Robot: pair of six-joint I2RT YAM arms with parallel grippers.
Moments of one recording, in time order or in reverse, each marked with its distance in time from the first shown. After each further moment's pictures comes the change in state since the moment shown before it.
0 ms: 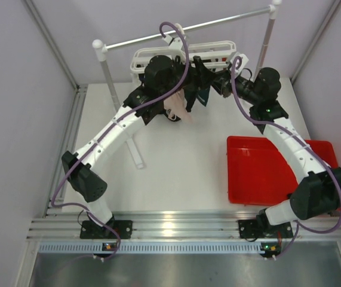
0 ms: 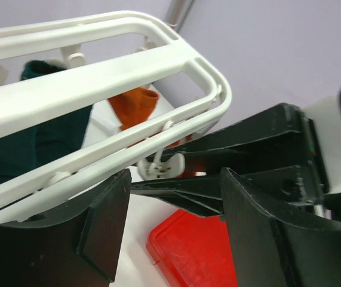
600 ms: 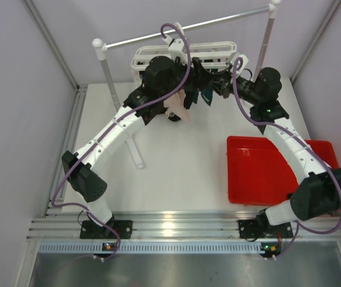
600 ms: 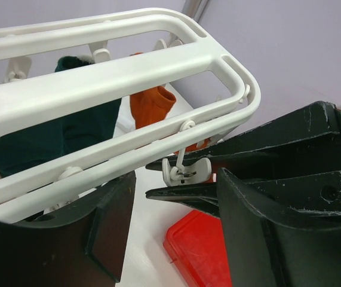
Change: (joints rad) left arm 0.005 0.000 -0.011 -0.018 -0.046 0.057; right arm 0.000 -0.006 0.000 0.003 -0.041 0.002
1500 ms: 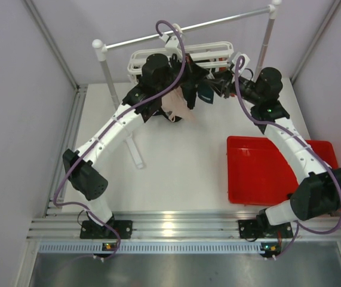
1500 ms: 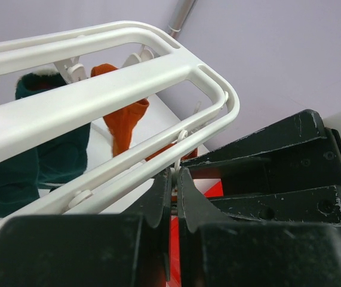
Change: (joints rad) left arm 0.037 0.017 0.000 0.059 0.093 -0.072; right arm -0.009 0.000 0.000 0.003 -0.021 0.027
